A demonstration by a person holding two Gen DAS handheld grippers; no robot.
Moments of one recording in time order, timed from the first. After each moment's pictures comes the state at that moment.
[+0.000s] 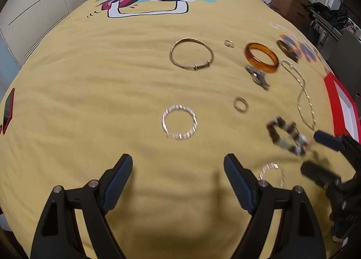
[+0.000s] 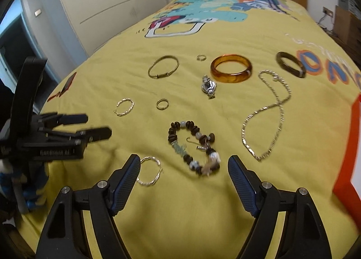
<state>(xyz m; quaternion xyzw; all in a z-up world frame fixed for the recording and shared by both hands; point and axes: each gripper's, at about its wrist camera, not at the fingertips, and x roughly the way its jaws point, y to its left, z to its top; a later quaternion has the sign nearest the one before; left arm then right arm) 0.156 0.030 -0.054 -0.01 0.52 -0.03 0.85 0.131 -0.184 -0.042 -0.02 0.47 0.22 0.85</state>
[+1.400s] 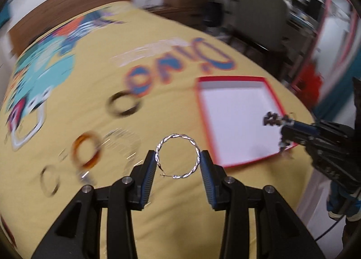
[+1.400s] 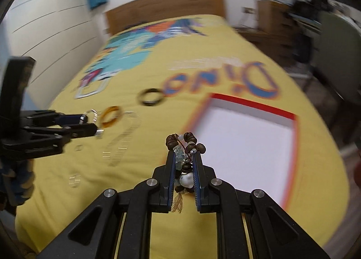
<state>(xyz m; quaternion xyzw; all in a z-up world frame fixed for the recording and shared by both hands) 0.174 -0.277 0.058 0.15 0.45 -0.30 0.83 0.086 -0.434 0.046 0.07 0.41 0.02 0.91</state>
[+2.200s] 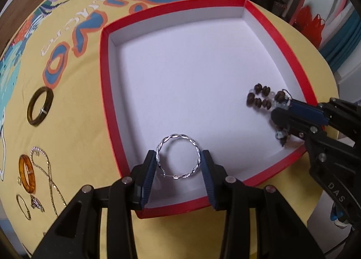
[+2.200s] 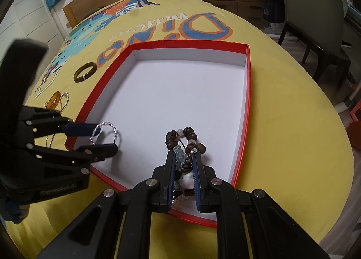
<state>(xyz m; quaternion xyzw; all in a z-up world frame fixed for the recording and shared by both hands) 0.171 -0.402 -0.054 0.26 0.54 -0.30 0.74 0.095 -0.519 -0.046 0.11 0.48 -0.05 0.87</state>
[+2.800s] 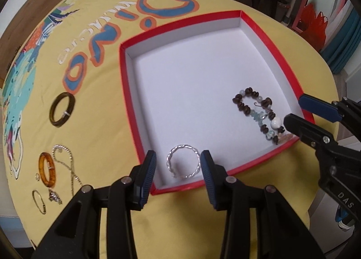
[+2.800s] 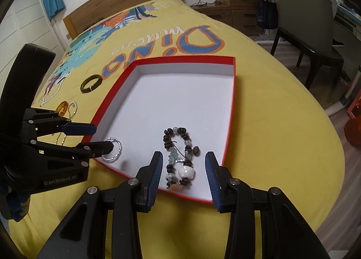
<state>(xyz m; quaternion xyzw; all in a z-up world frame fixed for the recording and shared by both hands) 0.151 -0.400 -0.022 0.29 0.52 -0.28 0.76 0.068 -0.519 -0.019 0.13 0.45 -0.06 0.88</state>
